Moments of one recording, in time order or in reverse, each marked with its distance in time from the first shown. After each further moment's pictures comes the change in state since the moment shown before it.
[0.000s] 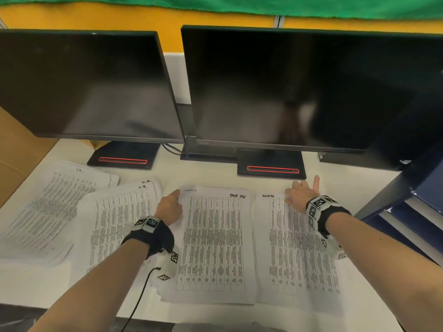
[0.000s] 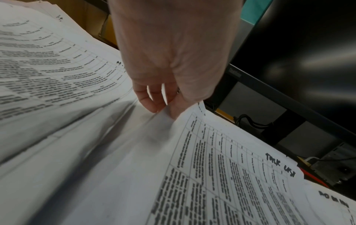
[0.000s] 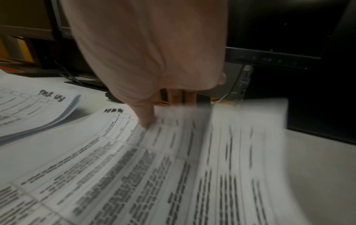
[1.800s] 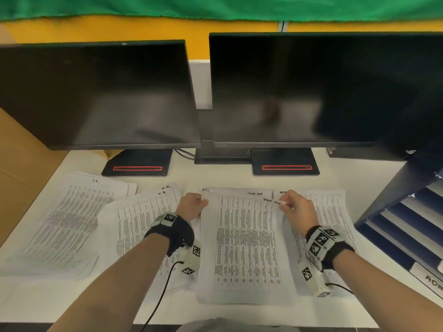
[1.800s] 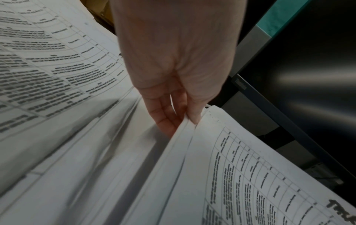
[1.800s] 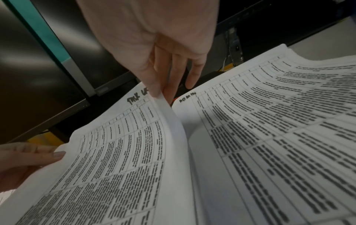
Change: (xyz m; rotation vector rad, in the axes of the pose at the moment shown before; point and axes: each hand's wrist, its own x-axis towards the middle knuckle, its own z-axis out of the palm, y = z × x) left_hand 0.011 -0.004 -0.022 -0.162 -0.141 0.124; right_hand -0.061 -0.100 0.021 1.003 0.502 0.099
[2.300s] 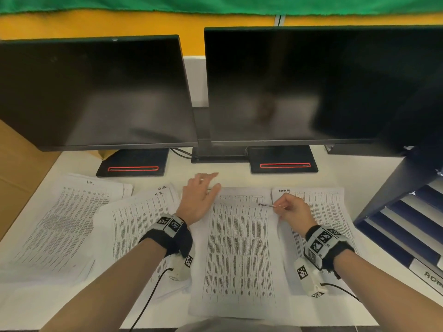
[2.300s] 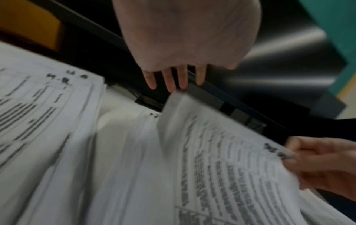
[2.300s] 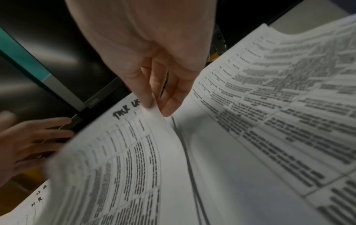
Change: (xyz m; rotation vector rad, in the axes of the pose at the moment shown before) left_hand -0.014 0.031 -0.002 0.187 0.127 0.394; right_hand 0.002 0.009 0.008 0.216 -0.129 0.076
